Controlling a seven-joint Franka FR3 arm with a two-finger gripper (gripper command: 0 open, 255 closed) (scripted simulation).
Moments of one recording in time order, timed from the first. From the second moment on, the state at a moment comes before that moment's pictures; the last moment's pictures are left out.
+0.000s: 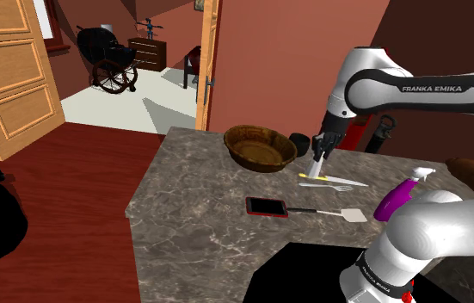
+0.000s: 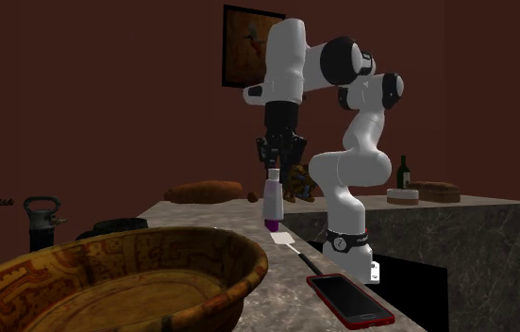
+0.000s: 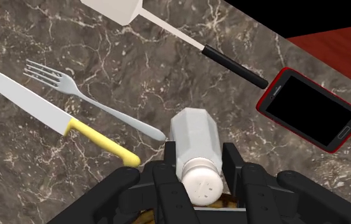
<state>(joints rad) -0.15 -0.80 0.03 -2.67 -0.05 1.89 0.08</state>
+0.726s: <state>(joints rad) -0.15 -0.80 0.03 -2.53 -0.05 1.74 0.08</state>
